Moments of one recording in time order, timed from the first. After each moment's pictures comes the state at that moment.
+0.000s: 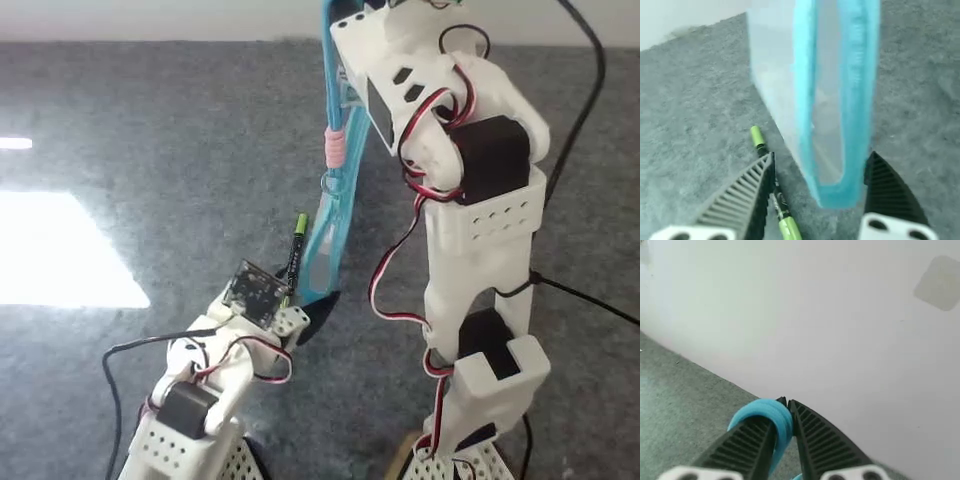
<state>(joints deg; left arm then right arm) 18.3 -103.3 95.2 50.9 -2.6 -24.5 11.7 -69.4 76.4 12.2</state>
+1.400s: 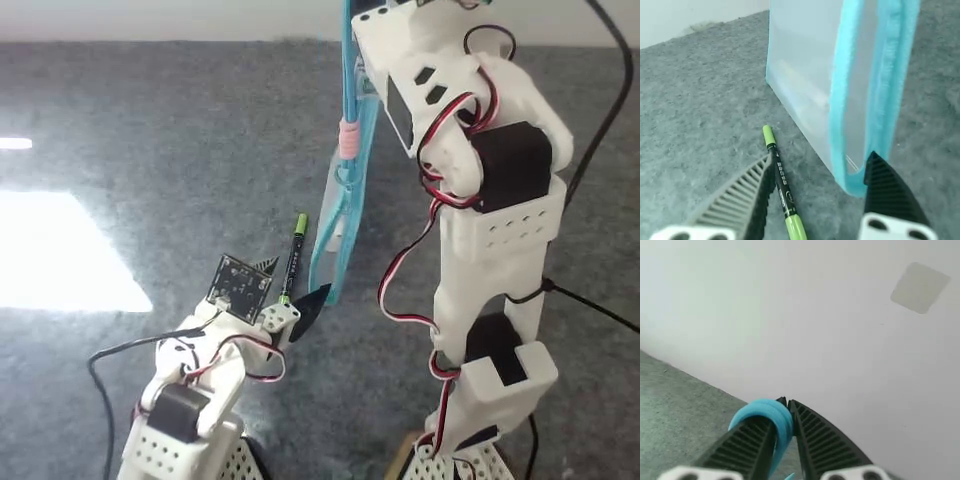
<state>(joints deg) 17.0 -103.3 92.9 52.8 -0.2 -22.8 10.1 -69.4 76.4 11.9</state>
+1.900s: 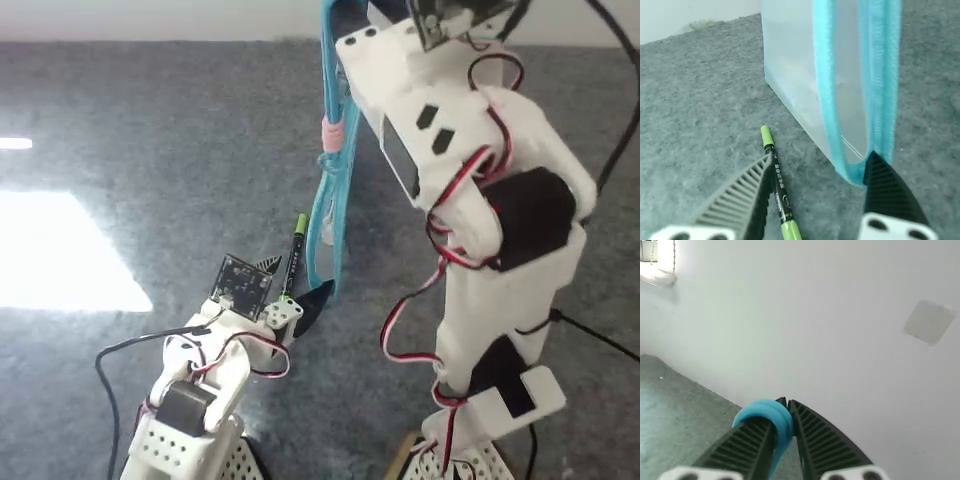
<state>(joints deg) 17.0 -103.3 96.7 48.0 3.4 -27.7 2.1 -69.4 78.9 9.9</state>
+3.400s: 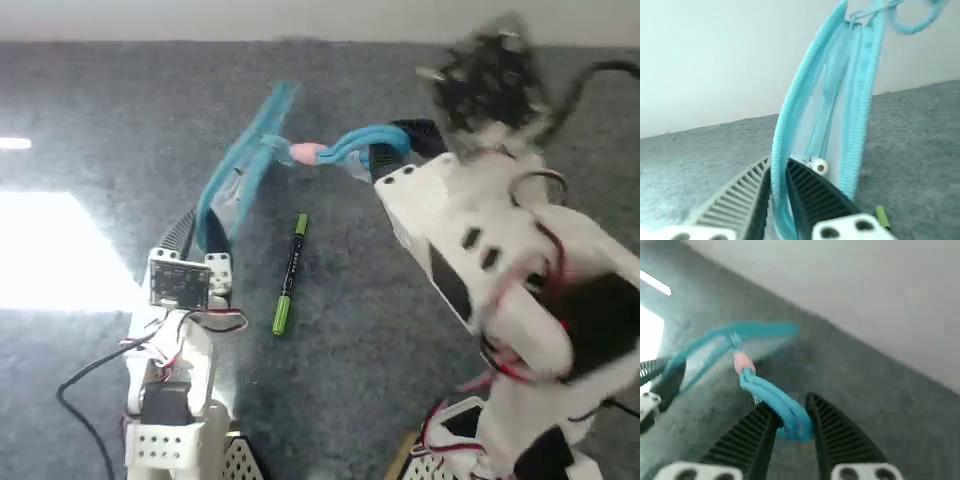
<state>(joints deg) -5.2 -103.3 96.7 28.0 -4.9 -28.0 -21.0 -39.2 100.7 10.8</state>
